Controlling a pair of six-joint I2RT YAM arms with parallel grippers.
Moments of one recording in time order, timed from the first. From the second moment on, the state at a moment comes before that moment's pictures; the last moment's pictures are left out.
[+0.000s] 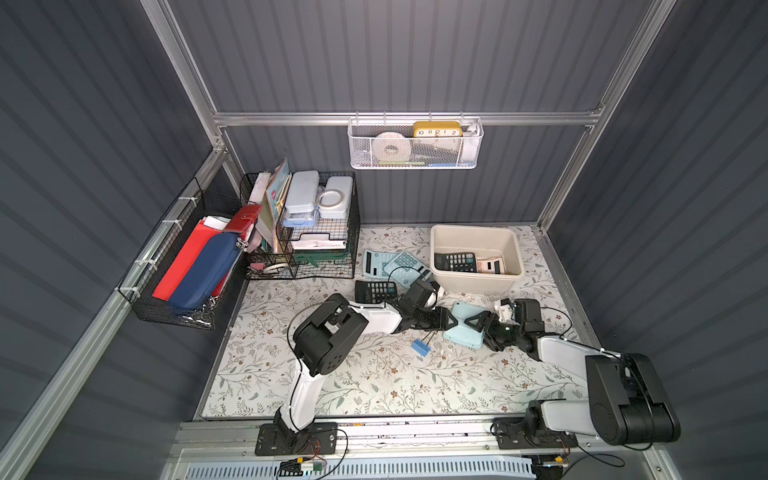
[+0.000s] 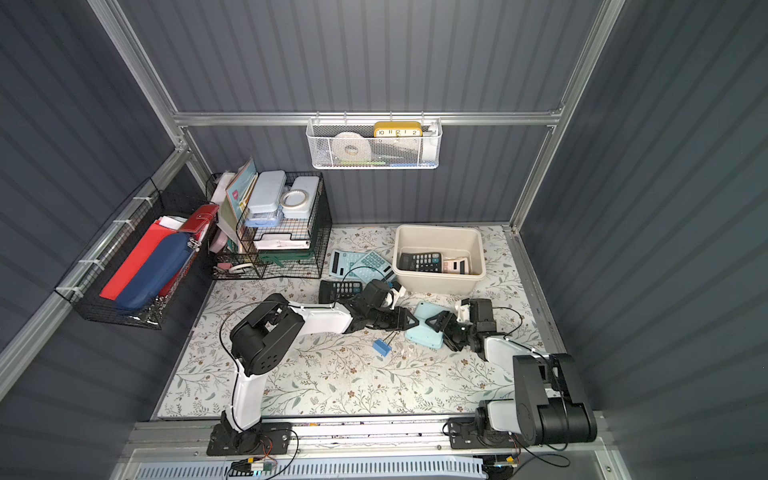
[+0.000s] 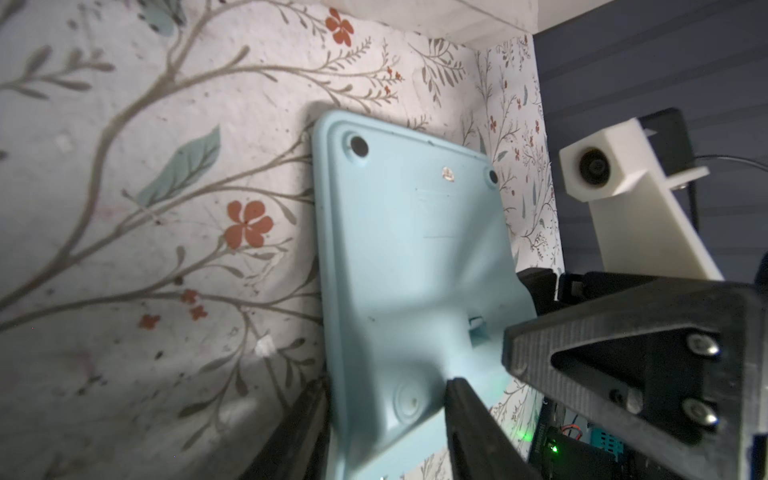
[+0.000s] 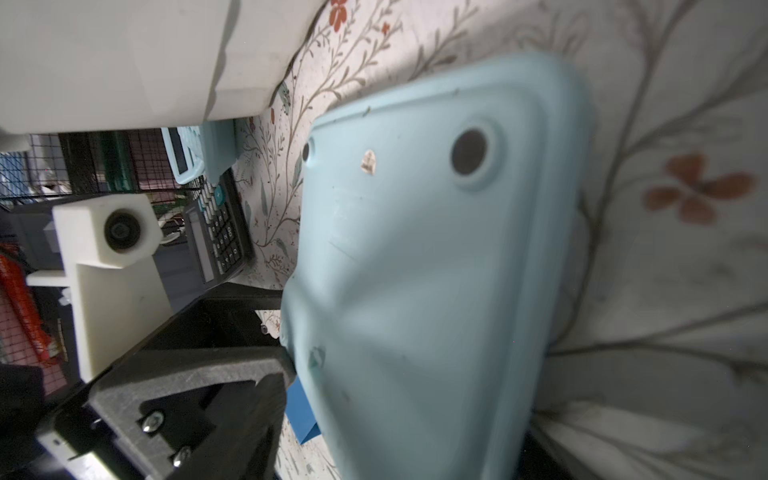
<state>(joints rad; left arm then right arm) -0.85 2.08 1.20 0.16 0.54 -0.70 0.03 1.33 0.38 0.06 -0.64 0.81</state>
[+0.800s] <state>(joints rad) -0.86 1.87 1.19 0.03 0.54 -0.70 0.12 0.94 0.43 -0.24 -0.59 0.73</state>
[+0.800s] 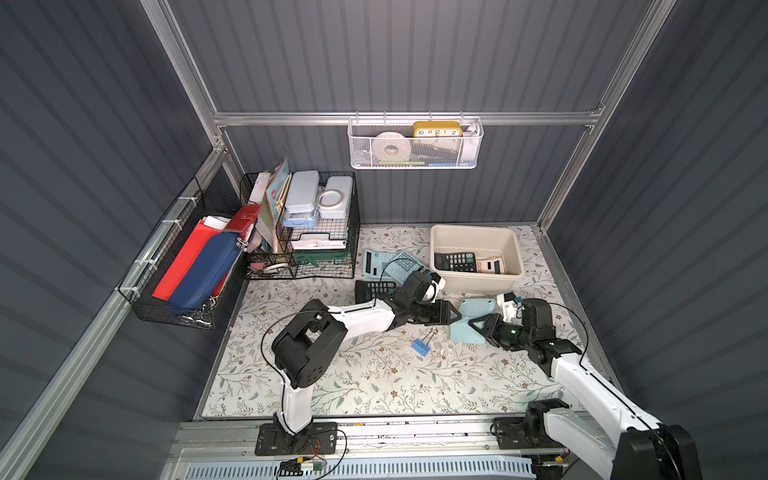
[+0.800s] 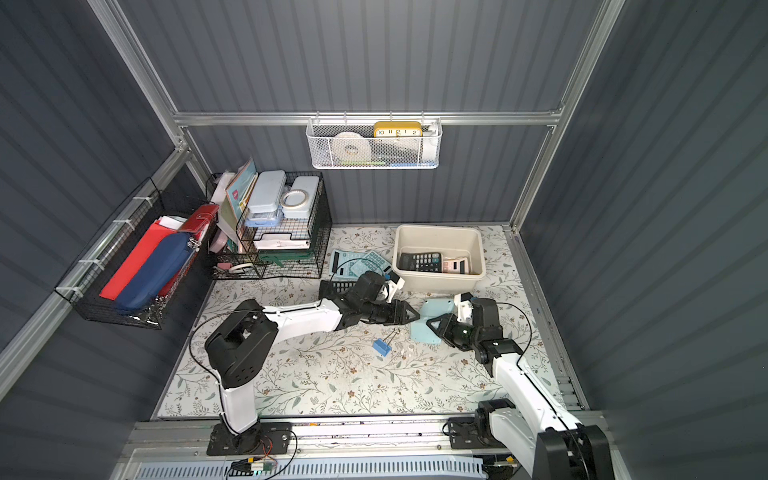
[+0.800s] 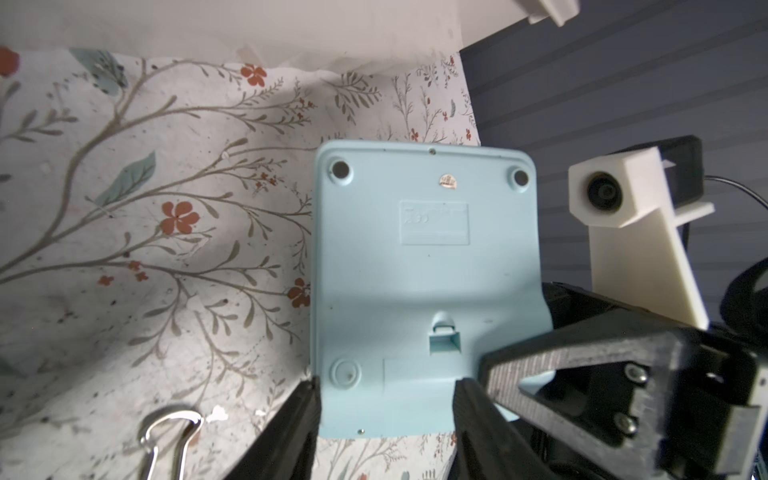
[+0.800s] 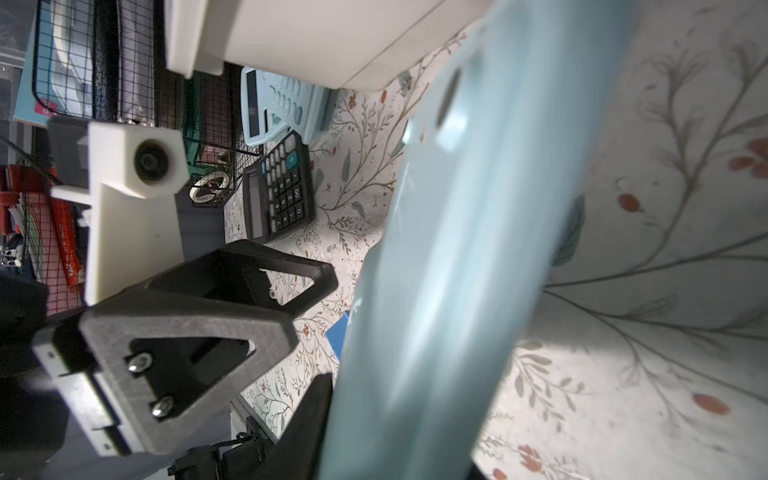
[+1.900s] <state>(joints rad) -0.53 1.60 1.50 -0.46 0.56 -0.87 1.01 1.15 0.96 -0.57 0.63 0.13</state>
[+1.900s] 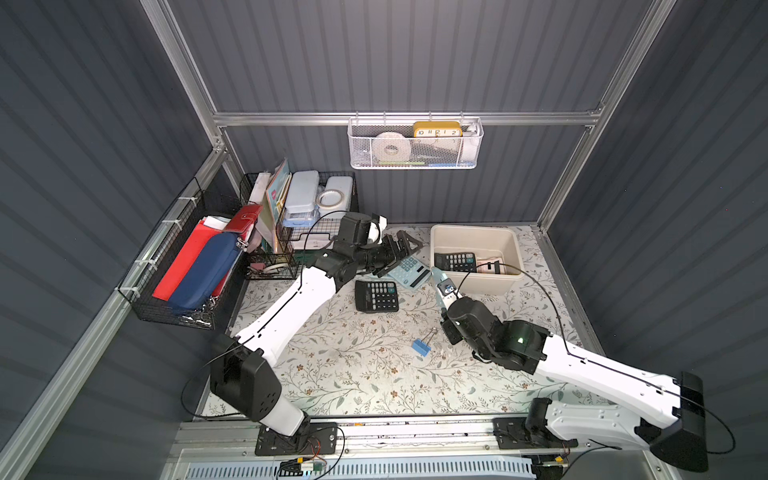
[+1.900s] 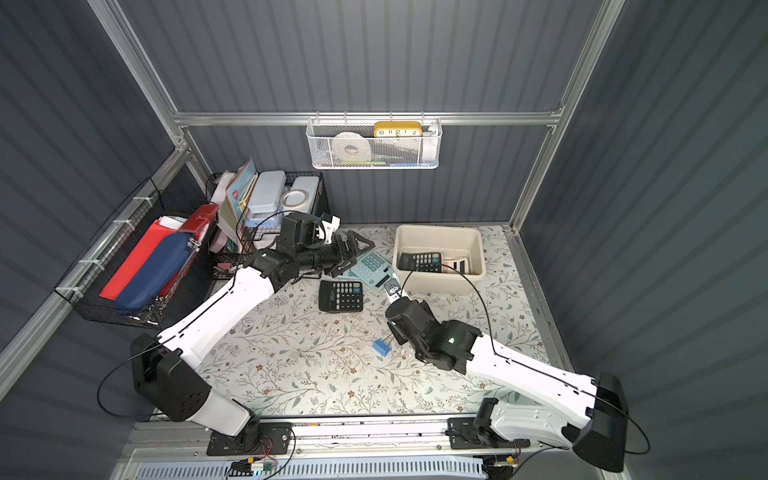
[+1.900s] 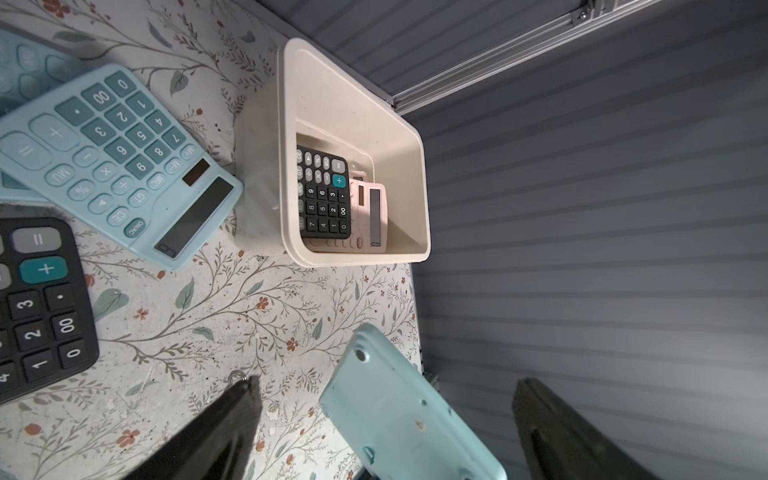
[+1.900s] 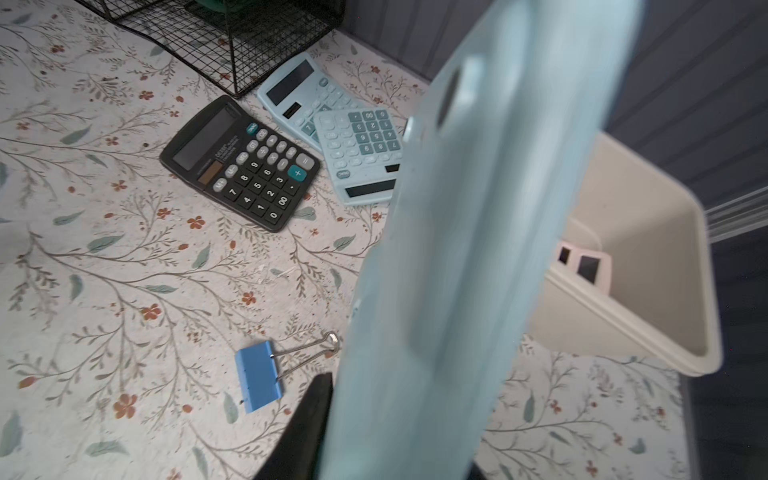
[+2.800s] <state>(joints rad) -0.55 1.79 1.54 -0.61 0.76 -0.93 1.14 1.49 1.03 -0.43 1.05 -0.28</state>
